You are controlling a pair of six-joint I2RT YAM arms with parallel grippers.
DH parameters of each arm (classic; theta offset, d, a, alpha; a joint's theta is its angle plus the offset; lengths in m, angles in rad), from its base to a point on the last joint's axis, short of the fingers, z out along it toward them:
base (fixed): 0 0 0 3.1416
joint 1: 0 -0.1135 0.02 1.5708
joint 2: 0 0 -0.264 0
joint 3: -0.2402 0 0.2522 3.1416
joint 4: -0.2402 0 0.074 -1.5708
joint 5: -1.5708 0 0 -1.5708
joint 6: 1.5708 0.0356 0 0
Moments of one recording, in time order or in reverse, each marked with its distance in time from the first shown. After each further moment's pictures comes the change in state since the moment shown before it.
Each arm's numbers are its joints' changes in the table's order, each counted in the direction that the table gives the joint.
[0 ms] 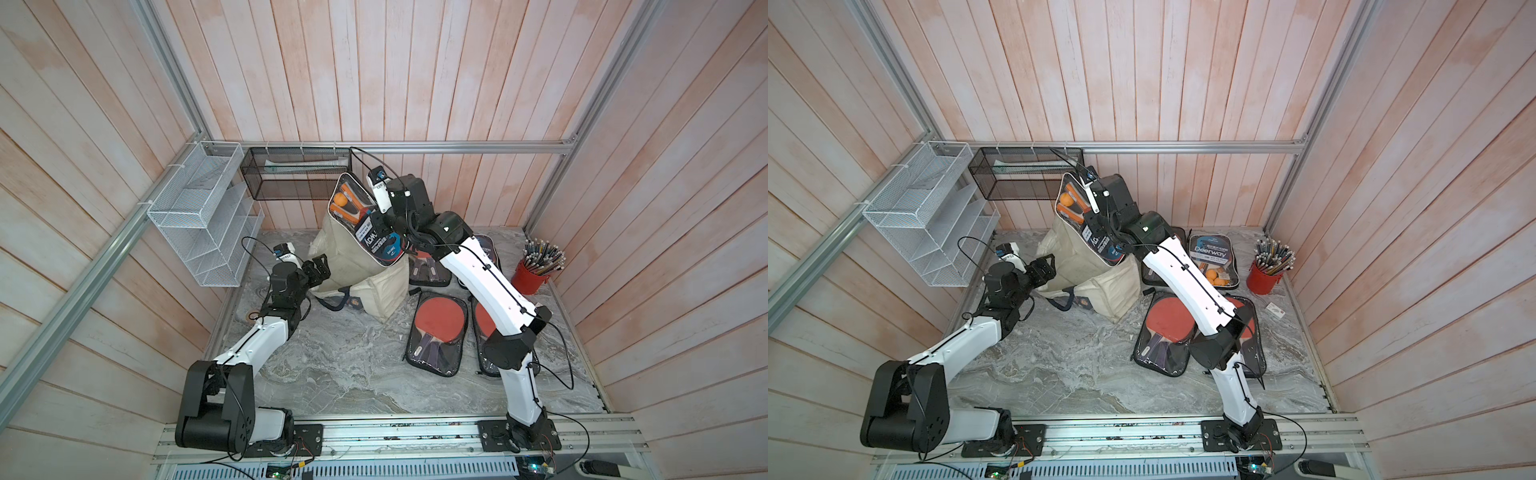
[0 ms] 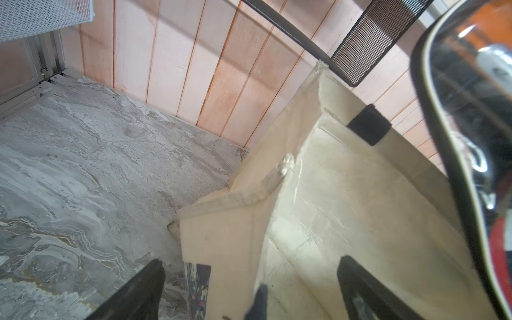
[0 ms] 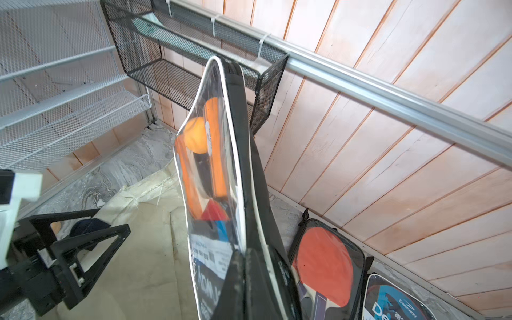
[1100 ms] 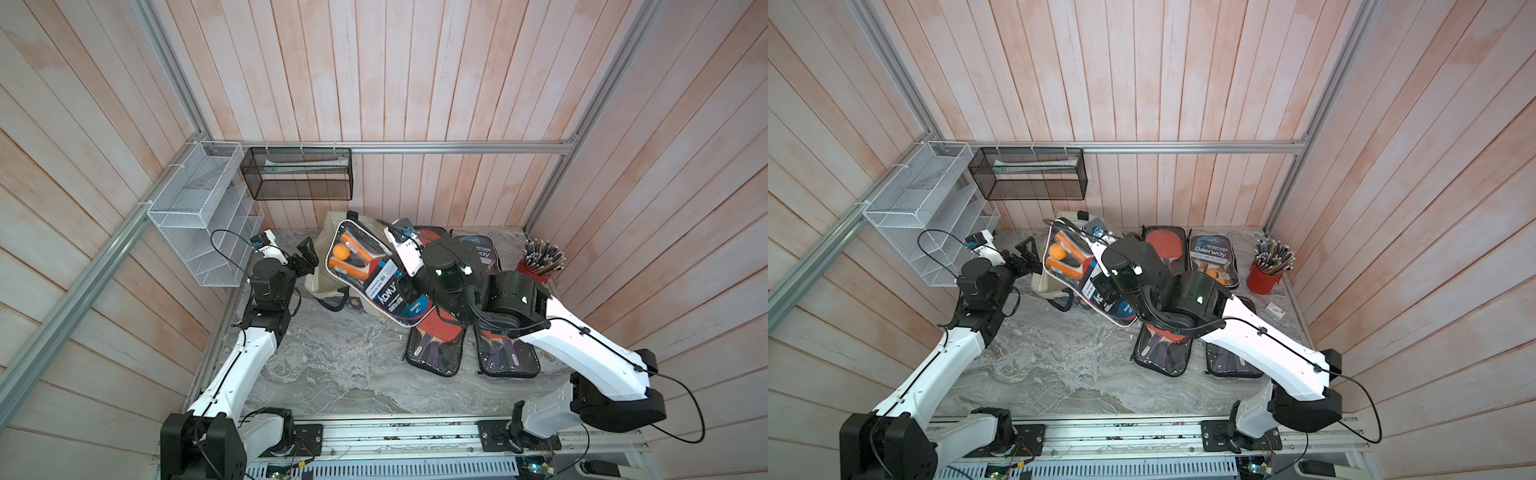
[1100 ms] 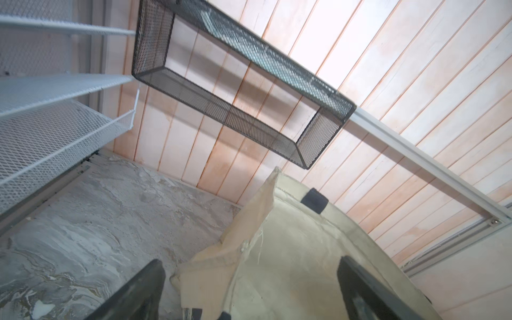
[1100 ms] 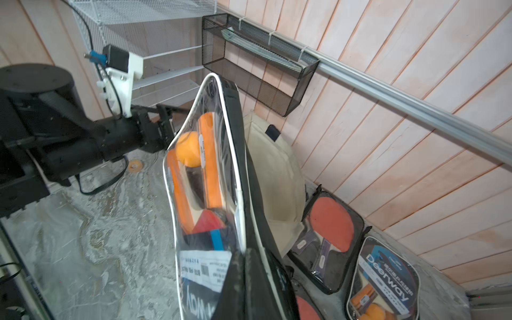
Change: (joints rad) left arm -0.021 -0.233 -0.074 -0.105 0.098 0.021; right arm -0.387 -0.608 0.689 0.016 -0.216 0.099
